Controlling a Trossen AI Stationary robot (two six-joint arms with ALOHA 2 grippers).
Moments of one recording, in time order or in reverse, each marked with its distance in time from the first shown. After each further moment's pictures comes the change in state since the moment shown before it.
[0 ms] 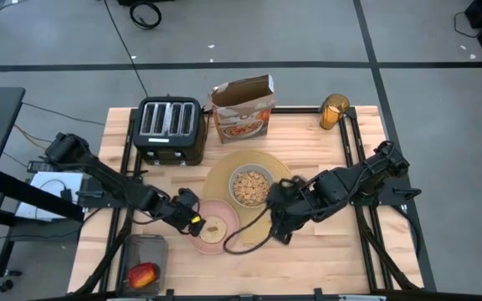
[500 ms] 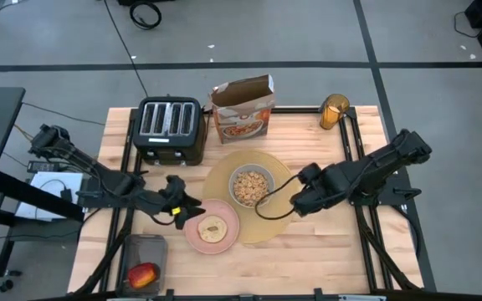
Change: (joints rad) left arm -0.023 -0.337 0.001 0.099 -0.176 0.265; right arm -0.058 -0.269 -0.575 -0.127 -0.101 0.604
